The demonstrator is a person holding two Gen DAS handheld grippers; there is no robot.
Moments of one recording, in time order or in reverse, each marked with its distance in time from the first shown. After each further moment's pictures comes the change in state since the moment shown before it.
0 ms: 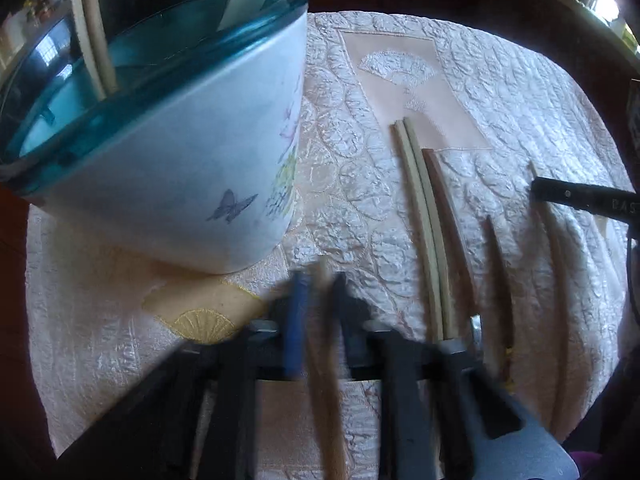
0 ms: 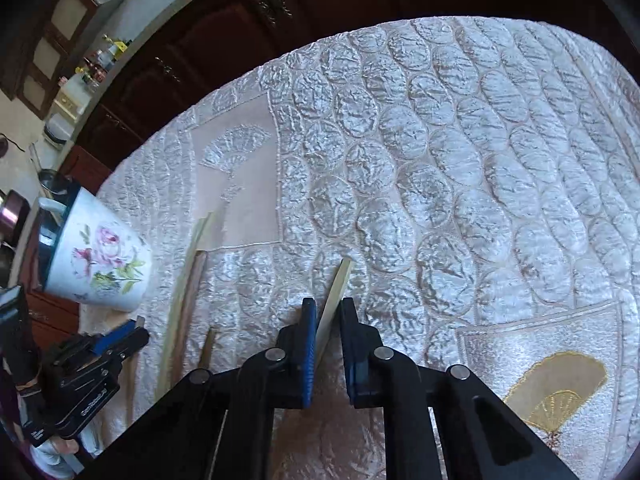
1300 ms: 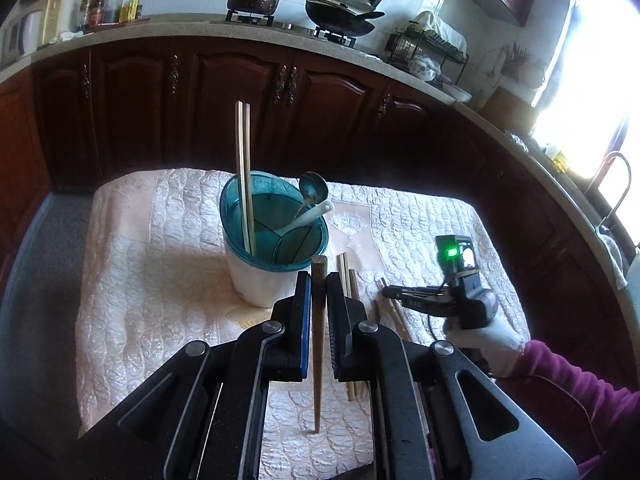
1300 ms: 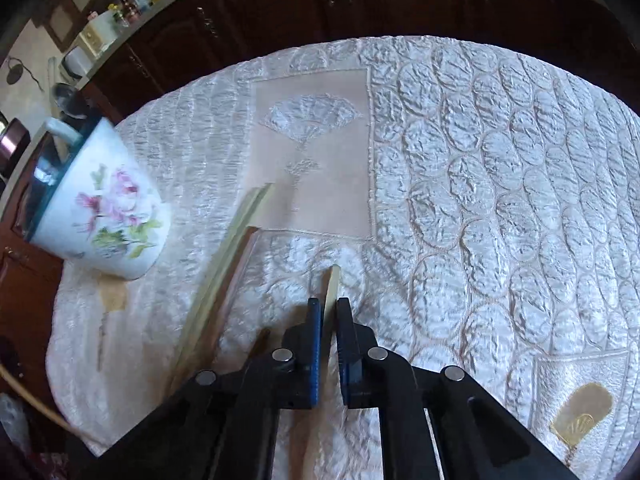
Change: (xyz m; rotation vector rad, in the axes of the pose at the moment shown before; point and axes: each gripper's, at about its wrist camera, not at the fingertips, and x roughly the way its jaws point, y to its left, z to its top) left arm -0.214 0.081 -0.030 -0.169 -0.365 -0.247; right arm 0.012 0.060 0.000 -0.215 0.045 -0.055
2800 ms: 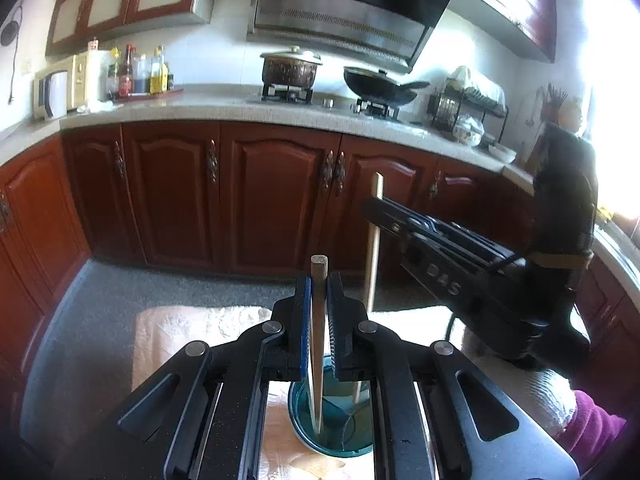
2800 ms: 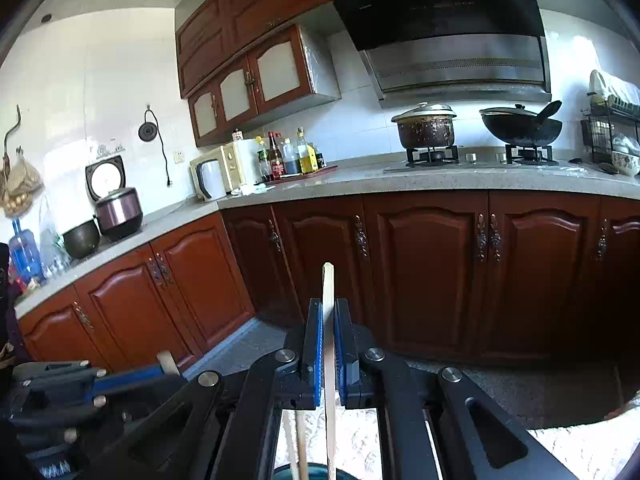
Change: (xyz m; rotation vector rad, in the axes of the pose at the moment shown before) left arm 0.035 0.042 0.132 0.019 -0.223 0.185; right arm -0.123 0.228 0.175 -0.301 -0.671 0.226
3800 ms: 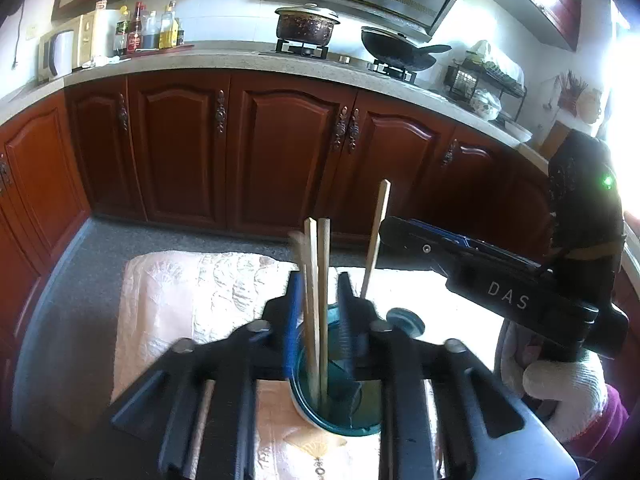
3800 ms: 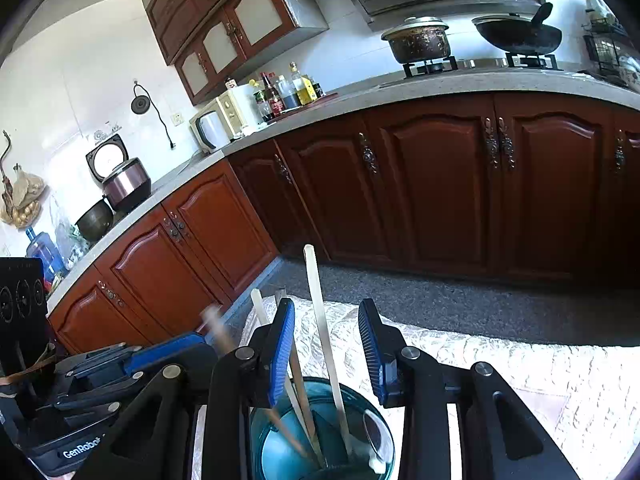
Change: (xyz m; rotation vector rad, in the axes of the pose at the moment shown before) left arm 0.027 0.001 -0.039 -0.060 0.115 0.017; right arm 0.010 -0.047 -0.058 0.146 0.245 0.103
